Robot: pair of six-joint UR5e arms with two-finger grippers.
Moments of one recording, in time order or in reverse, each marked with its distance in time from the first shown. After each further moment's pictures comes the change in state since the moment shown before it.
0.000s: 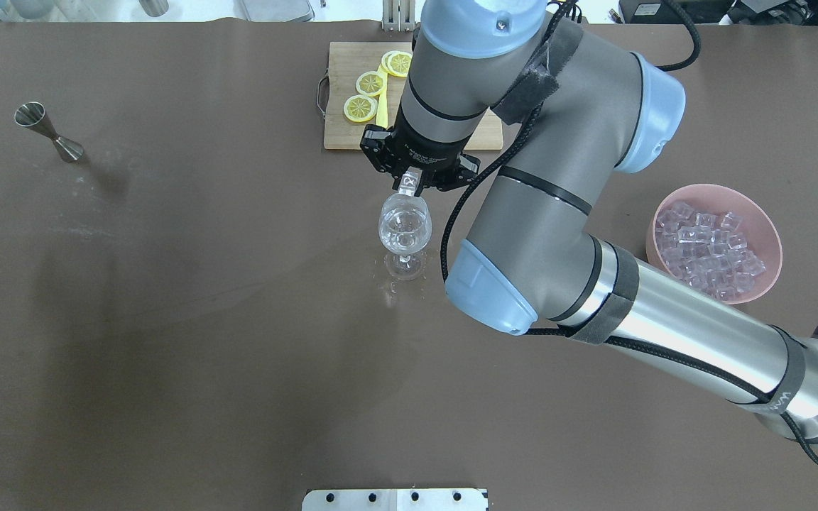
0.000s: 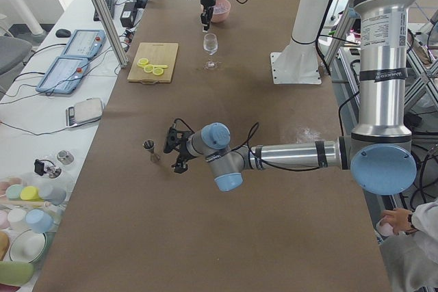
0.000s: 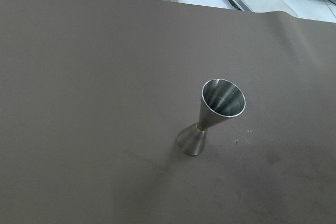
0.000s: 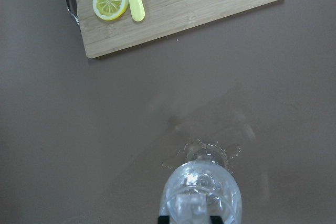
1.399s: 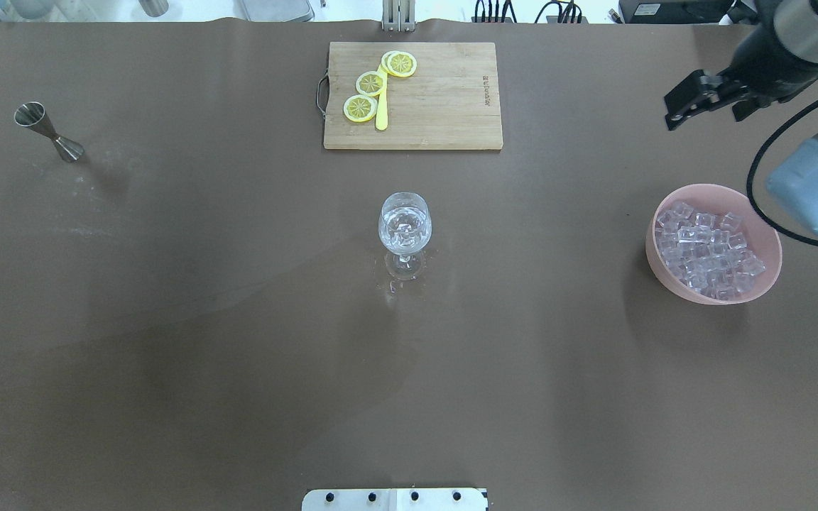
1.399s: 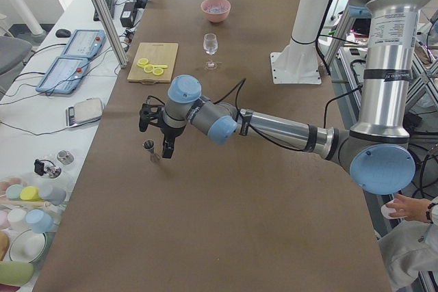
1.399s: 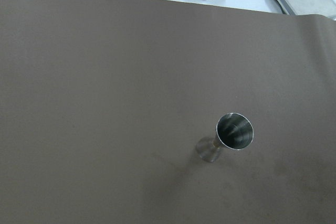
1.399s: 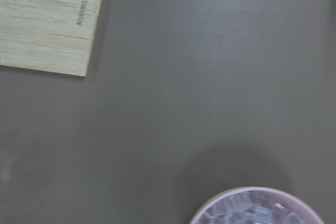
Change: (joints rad) left arm -0.235 -0.106 -0.327 0.948 -0.198 0.366; right arm 0.483 -0.523 0.201 -0.012 0.178 -0.930
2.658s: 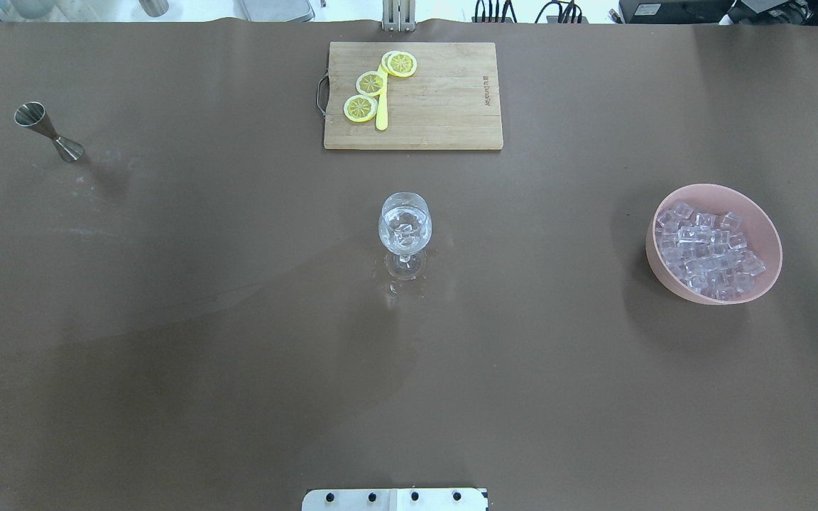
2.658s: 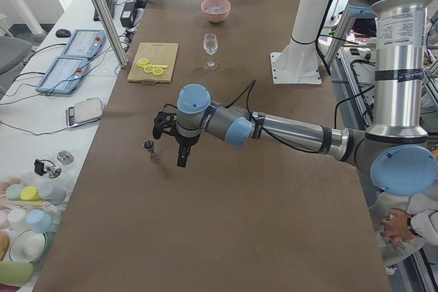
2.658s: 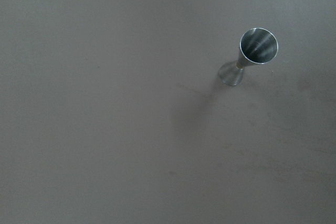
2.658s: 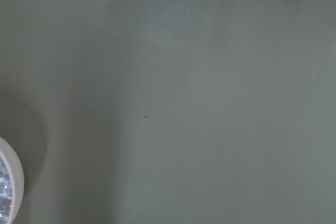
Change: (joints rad) left arm -0.009 0.112 -0.066 0.049 -0.105 0.219; right arm 0.410 -0.177 -0.314 0.036 0.069 -0.656
